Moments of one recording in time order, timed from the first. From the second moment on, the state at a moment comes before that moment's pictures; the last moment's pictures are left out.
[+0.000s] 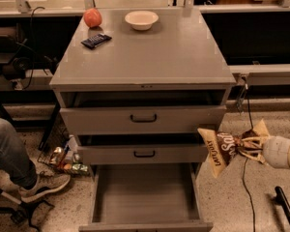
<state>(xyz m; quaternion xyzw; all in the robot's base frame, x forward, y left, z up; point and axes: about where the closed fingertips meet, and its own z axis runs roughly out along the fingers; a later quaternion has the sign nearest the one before) 0.539 -0.355 0.632 -0.63 0.62 -0.03 0.47</state>
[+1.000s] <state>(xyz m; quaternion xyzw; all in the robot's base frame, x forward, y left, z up) 0.559 -0.387 0.730 -0.67 0.54 -0.18 0.48</state>
